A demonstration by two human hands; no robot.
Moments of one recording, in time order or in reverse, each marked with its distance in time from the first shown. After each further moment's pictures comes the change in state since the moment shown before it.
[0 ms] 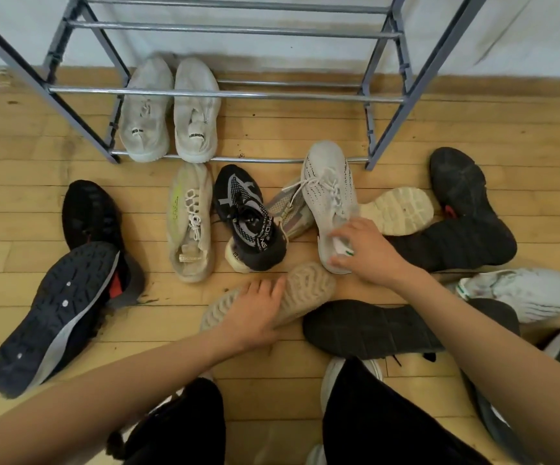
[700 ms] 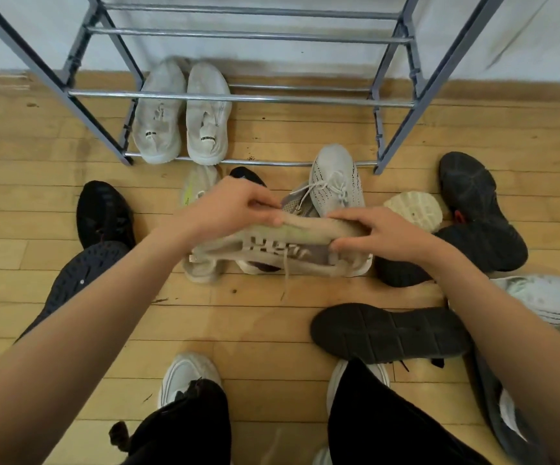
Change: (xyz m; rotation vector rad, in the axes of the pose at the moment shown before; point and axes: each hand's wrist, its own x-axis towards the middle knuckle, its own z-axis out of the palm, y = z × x) left_hand 0.000 -0.056 -0.175 -0.487 0.177 0.047; right_hand -0.004 -0.031 -0.060 0.286 -0.153 -0.202
